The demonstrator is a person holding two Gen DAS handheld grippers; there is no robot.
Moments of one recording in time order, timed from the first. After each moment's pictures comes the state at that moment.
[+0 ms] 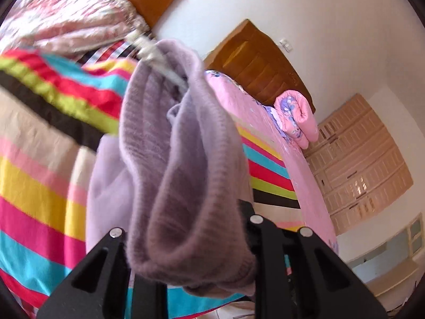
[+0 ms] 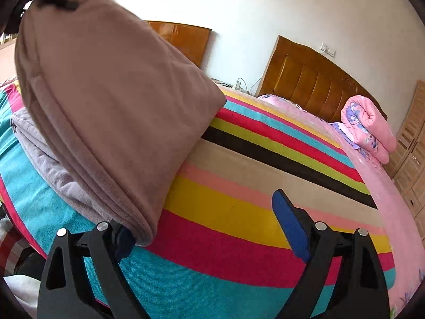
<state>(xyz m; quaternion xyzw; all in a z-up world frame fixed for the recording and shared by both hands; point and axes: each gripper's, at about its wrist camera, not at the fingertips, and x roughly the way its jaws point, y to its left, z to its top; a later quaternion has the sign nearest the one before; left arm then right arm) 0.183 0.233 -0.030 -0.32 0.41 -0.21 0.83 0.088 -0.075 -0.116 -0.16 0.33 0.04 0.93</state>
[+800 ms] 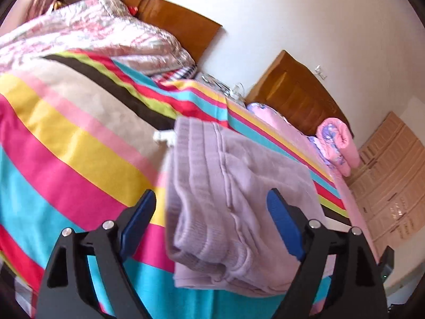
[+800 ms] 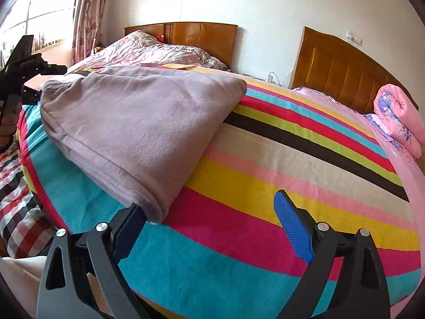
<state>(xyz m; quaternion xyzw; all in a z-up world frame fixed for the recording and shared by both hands) 0.122 0.279 -0.050 -0.24 0.32 -0.06 0.92 0.064 -0.115 -0.101 -0.09 0.33 0.18 0.92</state>
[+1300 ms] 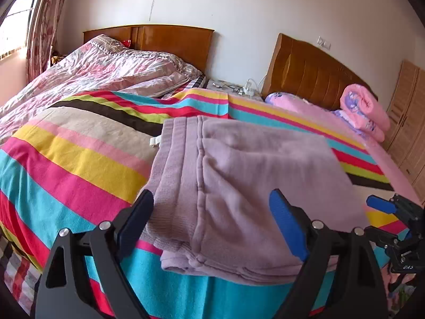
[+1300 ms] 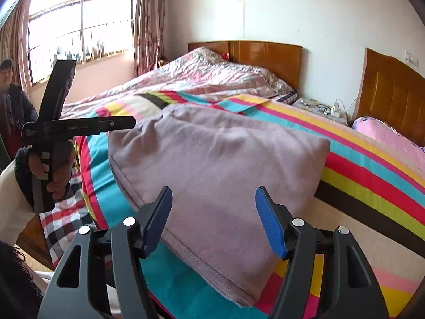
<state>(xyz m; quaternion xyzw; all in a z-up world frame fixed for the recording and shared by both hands) 0.113 0.197 -0.059 -0.07 0.34 0.00 0.94 0.101 -0.021 -0.076 -0.13 0.34 0.32 0.88</state>
